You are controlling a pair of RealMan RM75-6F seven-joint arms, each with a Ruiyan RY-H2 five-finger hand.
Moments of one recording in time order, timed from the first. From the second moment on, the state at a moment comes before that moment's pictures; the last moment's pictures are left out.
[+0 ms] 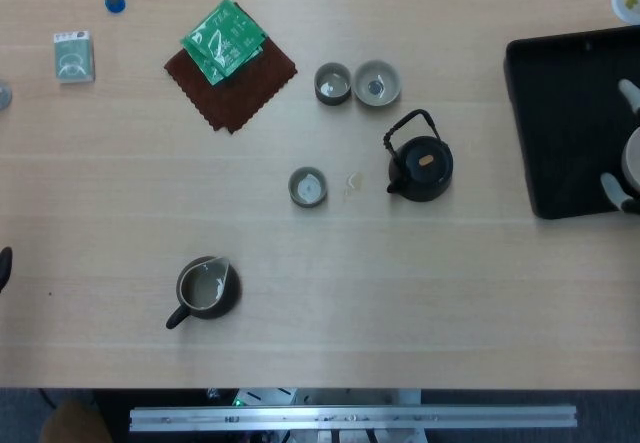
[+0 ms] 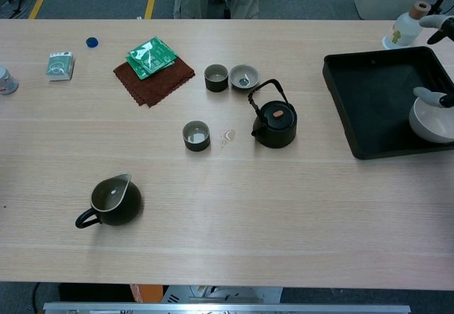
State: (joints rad) left arm 0.01 -1.07 0.02 -1.65 1.63 1.59 -0.02; right arm 0.41 -1.18 -0.07 -1.92 -1.13 1.48 -0.52
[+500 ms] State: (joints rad) left arm 0.03 -1.08 0.04 -1.65 1.63 1.60 -0.04; right arm 0.17 -1.16 -0.13 -1.91 -1.35 1.70 -0.46
